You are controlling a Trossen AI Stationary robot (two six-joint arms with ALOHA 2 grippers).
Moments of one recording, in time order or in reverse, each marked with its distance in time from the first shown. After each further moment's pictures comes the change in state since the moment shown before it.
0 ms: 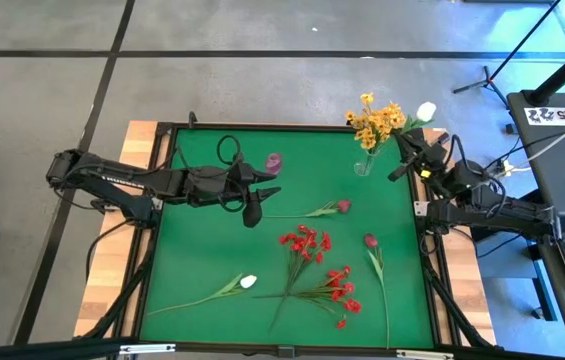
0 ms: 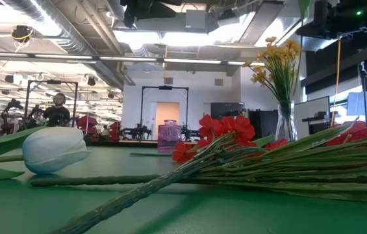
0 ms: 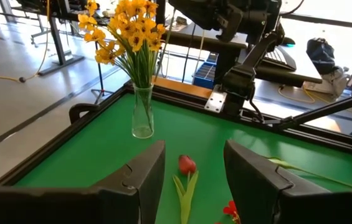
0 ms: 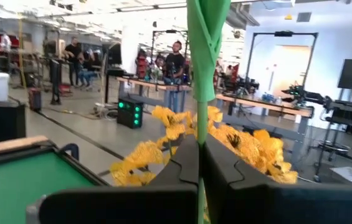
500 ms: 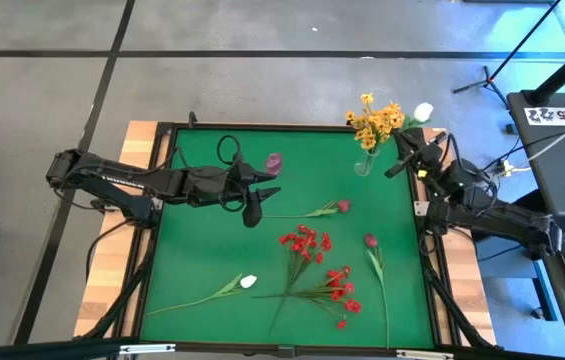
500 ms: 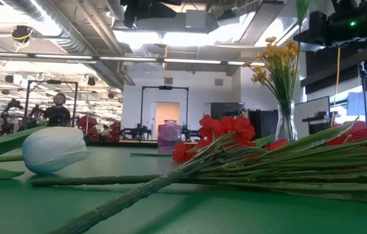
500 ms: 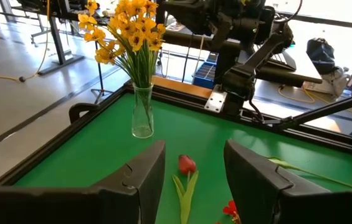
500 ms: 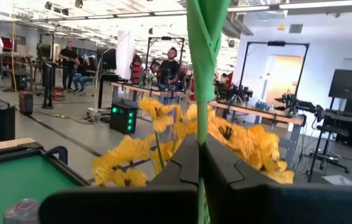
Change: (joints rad) left arm 0.000 0.000 0.000 0.000 0.000 -0.001; right arm -0.149 0.007 -0.075 0.113 -0.134 -0.018
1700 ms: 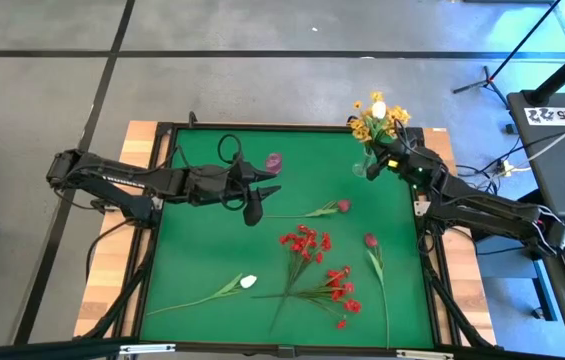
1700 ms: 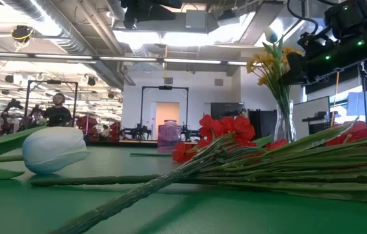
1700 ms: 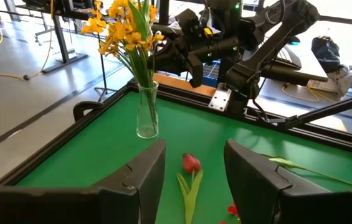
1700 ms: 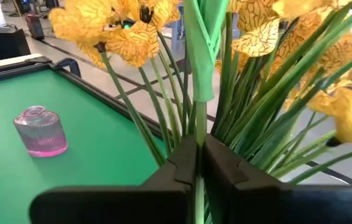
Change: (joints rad) left arm 0.011 0.004 0.000 -0.006 0.000 0.001; right arm -0.184 0.321 -0.024 -0.079 -0.201 0.264
